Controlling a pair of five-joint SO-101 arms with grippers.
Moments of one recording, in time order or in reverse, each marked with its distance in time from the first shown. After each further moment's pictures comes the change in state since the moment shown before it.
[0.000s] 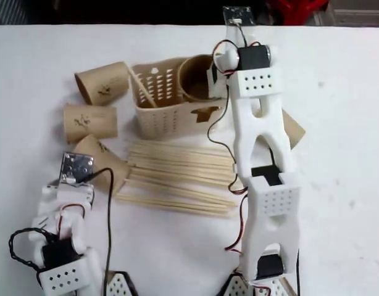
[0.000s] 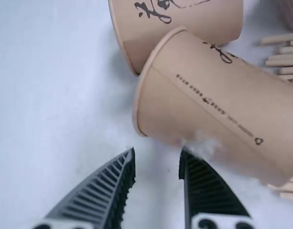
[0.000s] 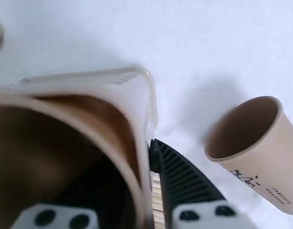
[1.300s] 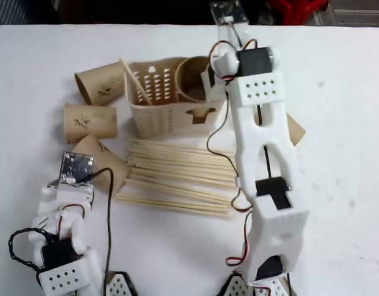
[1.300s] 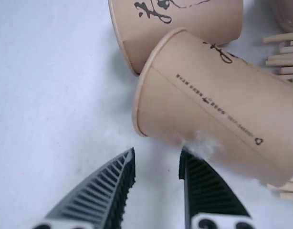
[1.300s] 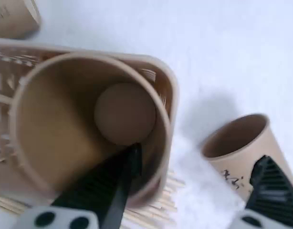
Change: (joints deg) left arm 0.0 0.0 0.0 0.0 0.0; right arm -1.5 -14.0 9.5 -0.9 5.9
